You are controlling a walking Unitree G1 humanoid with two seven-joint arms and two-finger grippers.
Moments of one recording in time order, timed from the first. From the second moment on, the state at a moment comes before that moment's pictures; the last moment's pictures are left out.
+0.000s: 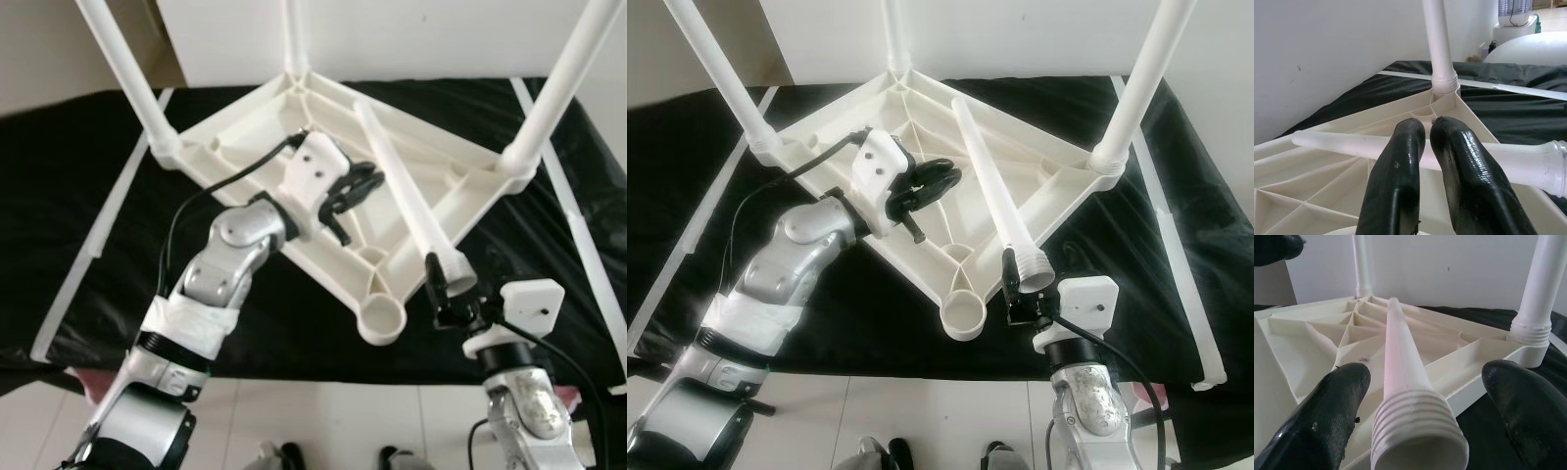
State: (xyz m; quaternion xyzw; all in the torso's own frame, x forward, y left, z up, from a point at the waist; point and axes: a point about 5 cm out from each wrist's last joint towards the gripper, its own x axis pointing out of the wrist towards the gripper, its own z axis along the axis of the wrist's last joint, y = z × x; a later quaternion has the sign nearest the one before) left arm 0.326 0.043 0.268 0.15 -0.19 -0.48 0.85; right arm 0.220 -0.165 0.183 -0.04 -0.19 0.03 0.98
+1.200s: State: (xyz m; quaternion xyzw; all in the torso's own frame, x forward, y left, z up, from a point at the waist) left arm 0.329 0.040 0.262 0.00 -0.13 -0.51 0.85; right arm 0.224 -0.166 0.182 -0.04 -0.19 0.03 0.98
